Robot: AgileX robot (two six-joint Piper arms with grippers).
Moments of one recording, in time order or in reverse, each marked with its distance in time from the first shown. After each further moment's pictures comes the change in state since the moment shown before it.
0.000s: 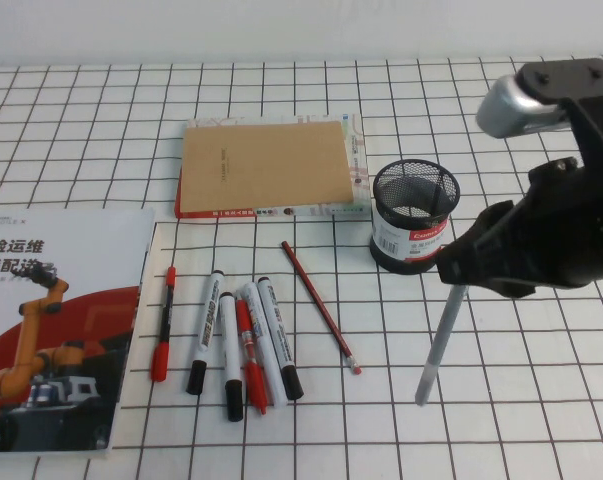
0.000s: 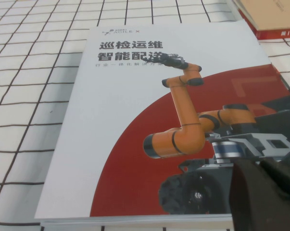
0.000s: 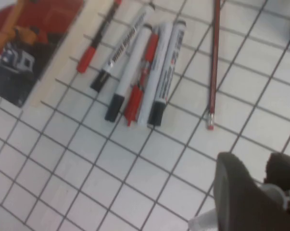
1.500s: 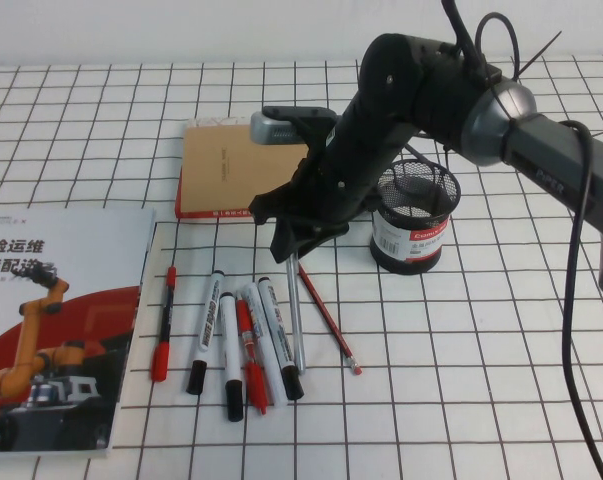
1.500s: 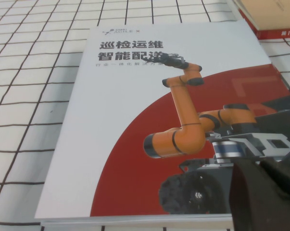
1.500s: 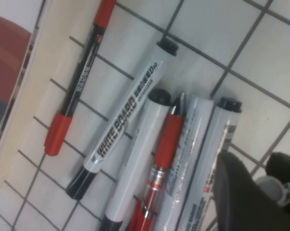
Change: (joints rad) right arm 0.001 1.050 -0.976 0.124 0.365 -0.042; left arm 0.000 0.000 0.000 0.000 0.000 0.000
